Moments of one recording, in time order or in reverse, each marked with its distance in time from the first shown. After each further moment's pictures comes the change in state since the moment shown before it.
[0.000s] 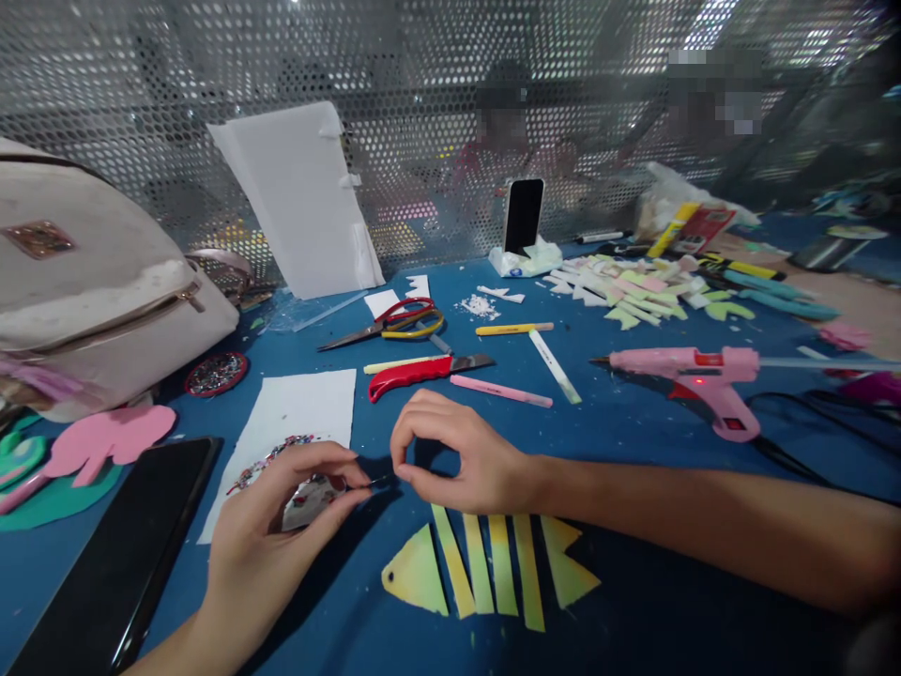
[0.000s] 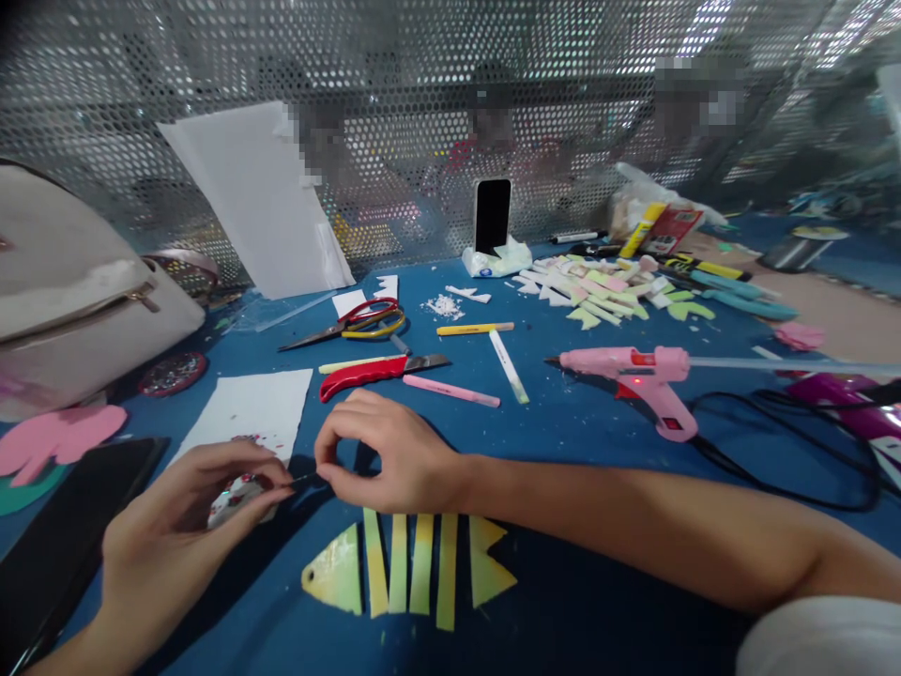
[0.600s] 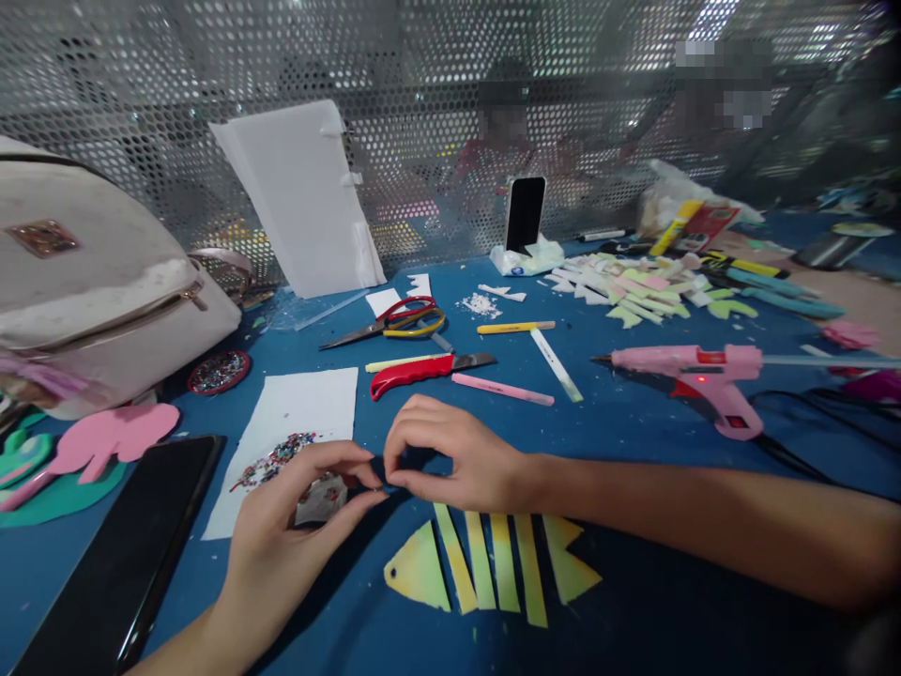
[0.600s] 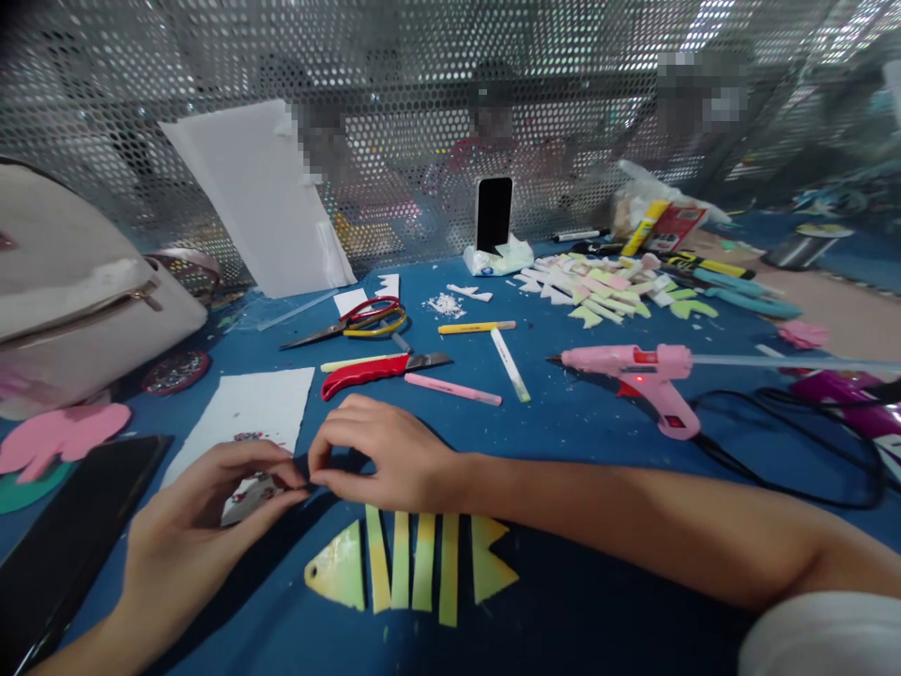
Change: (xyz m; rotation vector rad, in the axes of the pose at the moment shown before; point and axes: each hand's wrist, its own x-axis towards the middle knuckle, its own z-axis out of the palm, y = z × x) left_hand -0.002 0.002 0.007 -0.037 -0.051 -0.040; right_hand 0.001 0.003 0.002 -0.011 -0.109 0.005
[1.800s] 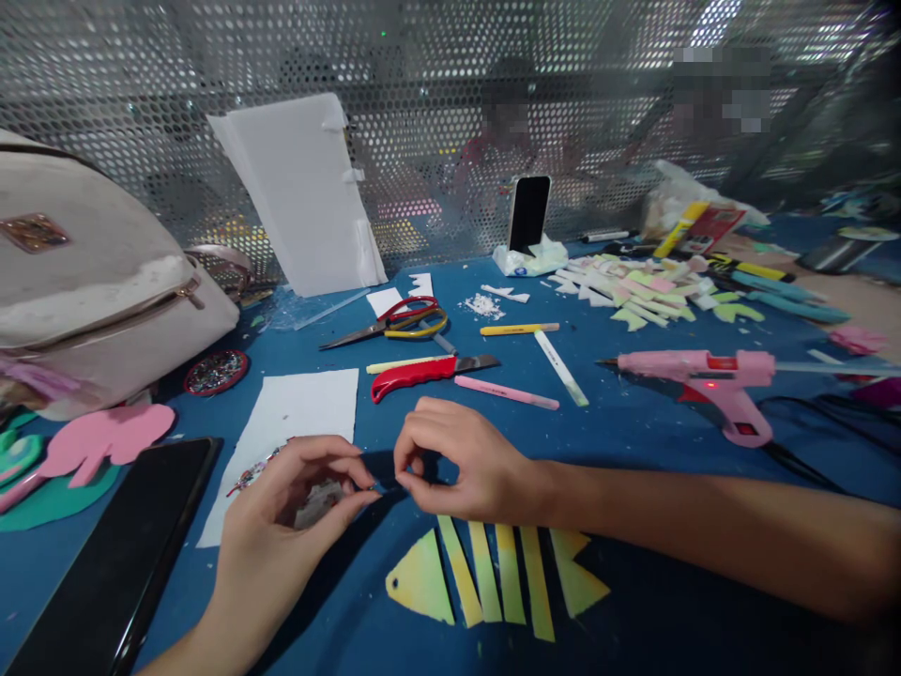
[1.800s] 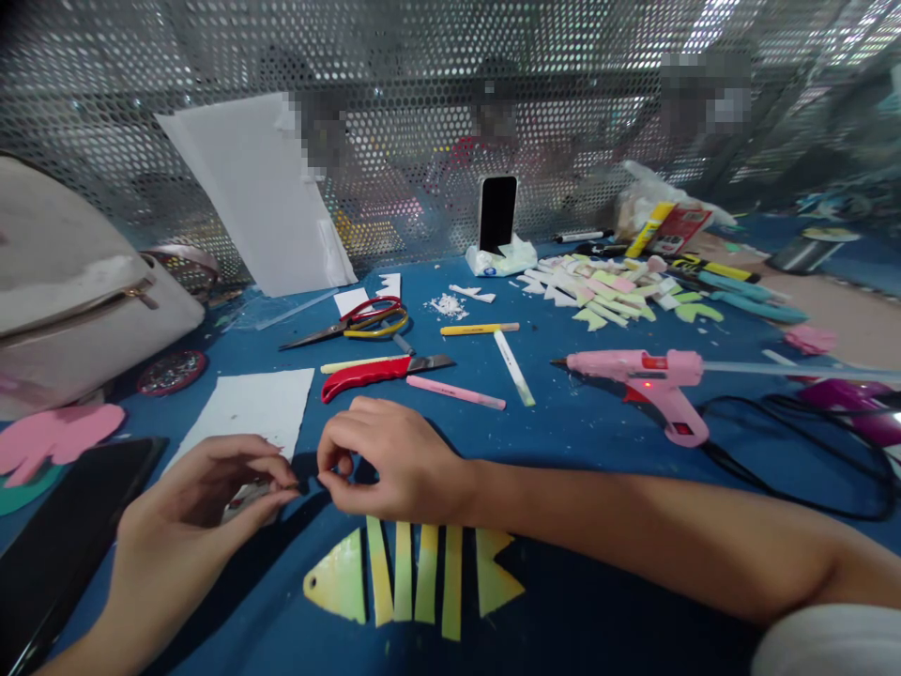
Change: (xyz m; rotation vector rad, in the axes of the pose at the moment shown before) left_hand 0.009 0.019 0.003 -0.146 0.141 -0.324; right_hand -0.001 -0.001 0.004 -0.087 0.082 0.028
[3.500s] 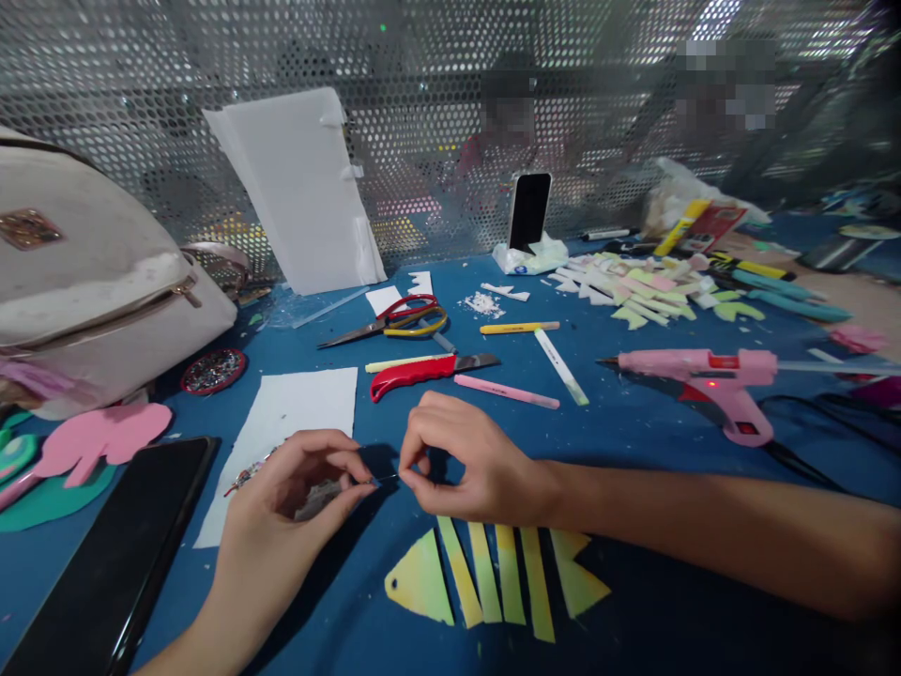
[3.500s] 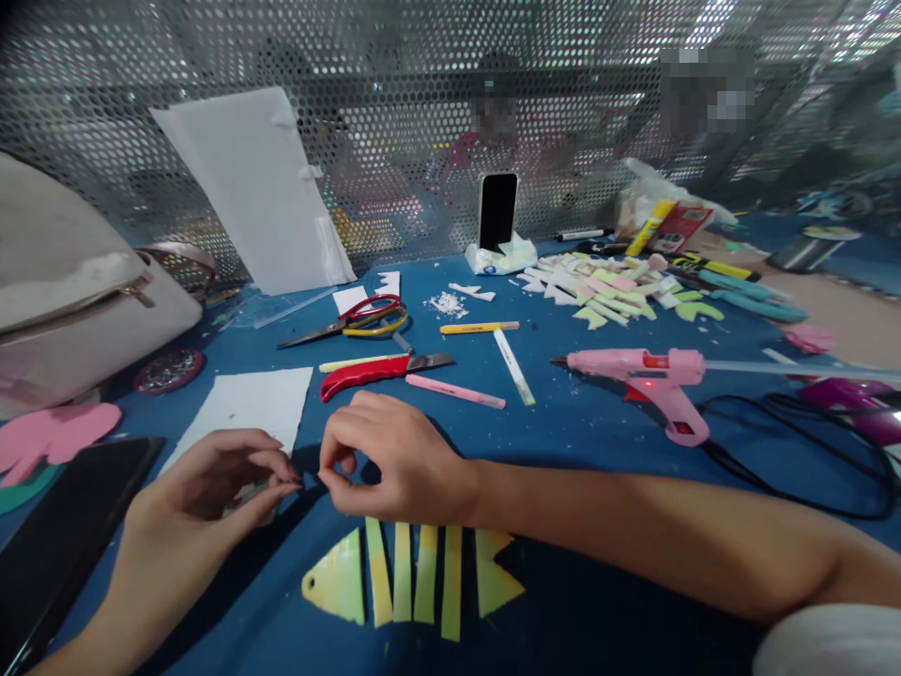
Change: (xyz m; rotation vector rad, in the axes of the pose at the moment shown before) left_hand 0.005 0.001 -0.001 -0.018 -0.045 -0.068; right_hand 0.001 -0.004 -0.002 -0.018 0.081 -0.049
